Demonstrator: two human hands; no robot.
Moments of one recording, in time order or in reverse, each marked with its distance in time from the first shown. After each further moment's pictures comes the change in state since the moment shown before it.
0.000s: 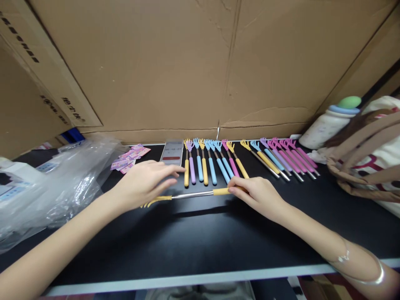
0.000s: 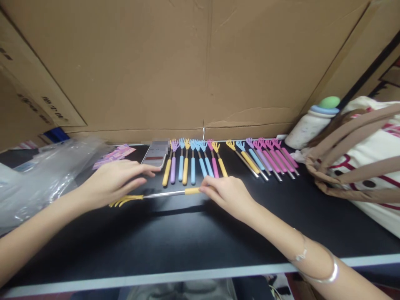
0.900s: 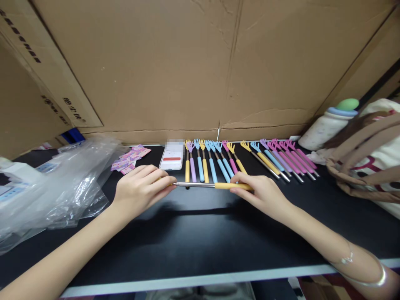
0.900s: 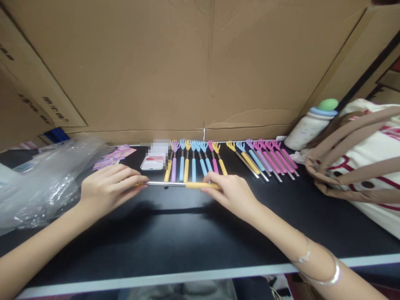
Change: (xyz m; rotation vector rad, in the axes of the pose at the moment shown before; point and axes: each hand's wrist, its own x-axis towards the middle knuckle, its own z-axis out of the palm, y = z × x) left_hand -0.017 0.006 0.022 0.432 0.491 0.154; right_hand -0.003 0.002 -0.005 0.064 0.074 -0.013
